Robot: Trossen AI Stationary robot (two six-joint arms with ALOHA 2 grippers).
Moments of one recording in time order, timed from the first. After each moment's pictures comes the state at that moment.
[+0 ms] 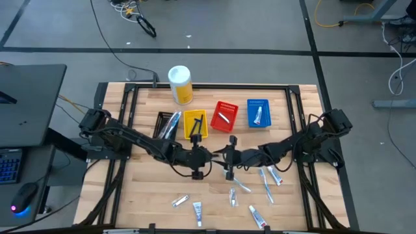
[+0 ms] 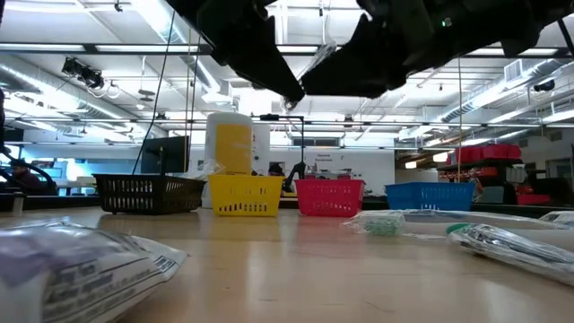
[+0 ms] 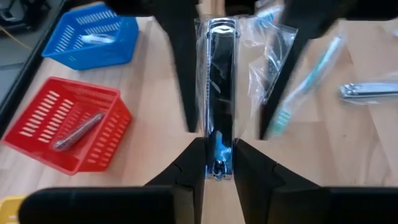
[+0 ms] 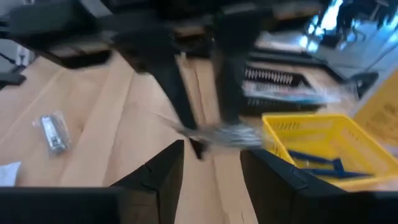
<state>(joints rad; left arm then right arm) -0.32 1.68 1.13 -0.18 -0.47 -0.08 0.34 1.64 0.75 0.54 0.45 0.01</state>
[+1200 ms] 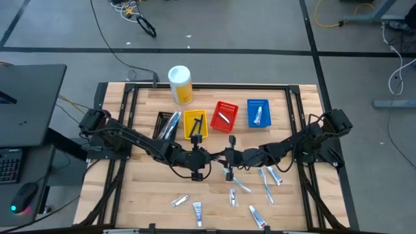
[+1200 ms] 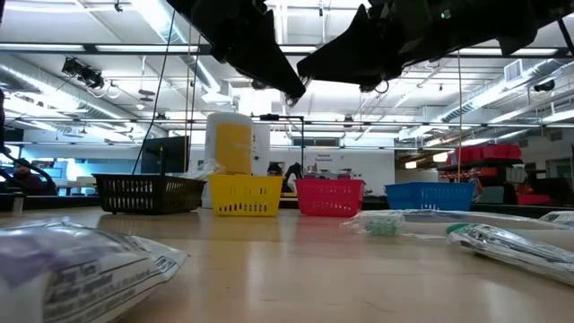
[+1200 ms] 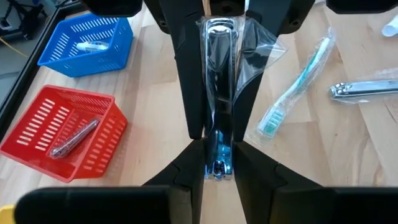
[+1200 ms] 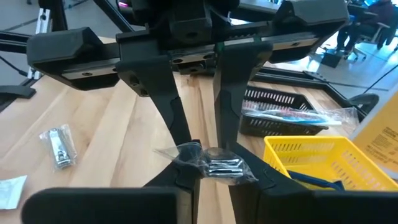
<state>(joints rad) -0.32 1.68 1.13 -0.17 -0.47 -0.05 0.35 1.64 0.75 0.59 0.43 -0.03</state>
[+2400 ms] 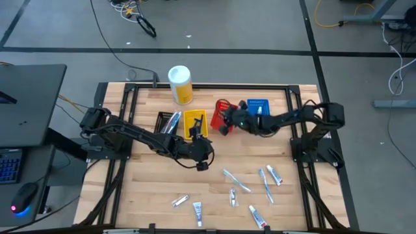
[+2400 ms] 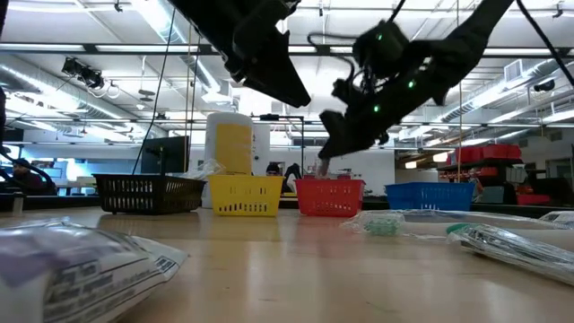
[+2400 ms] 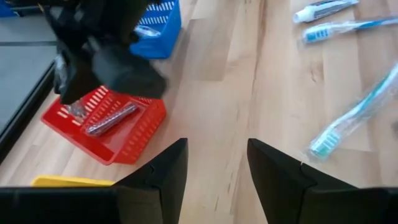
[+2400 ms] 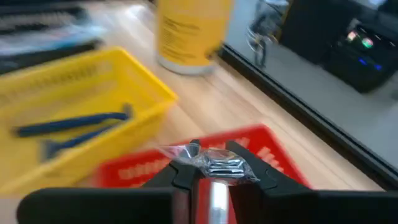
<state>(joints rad) -0.24 1.68 1.13 -0.17 -0.52 -0.15 -0.17 1.67 0.75 0.38 0.49 0.12</state>
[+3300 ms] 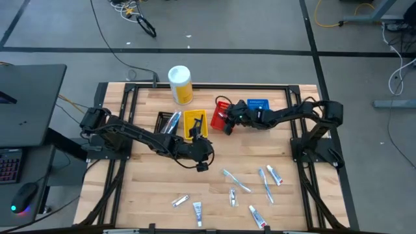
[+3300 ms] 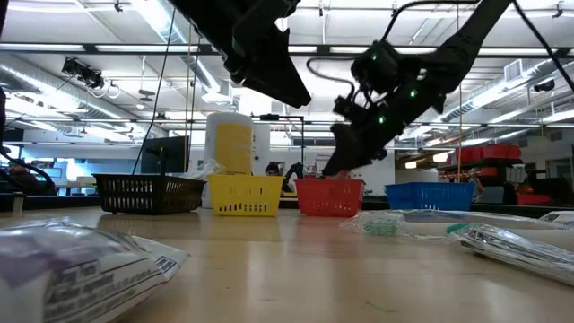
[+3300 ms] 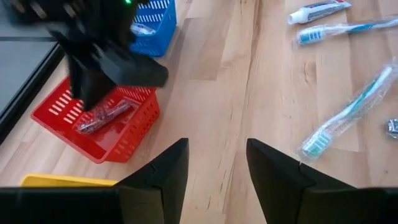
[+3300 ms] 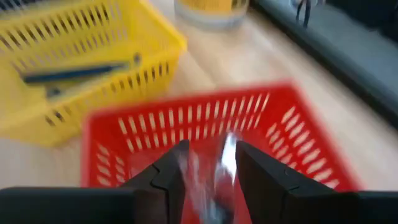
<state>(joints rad) -0.24 1.68 1.13 -0.17 -0.50 -0.18 -0.27 1.66 0.75 0.27 0.23 0.09</state>
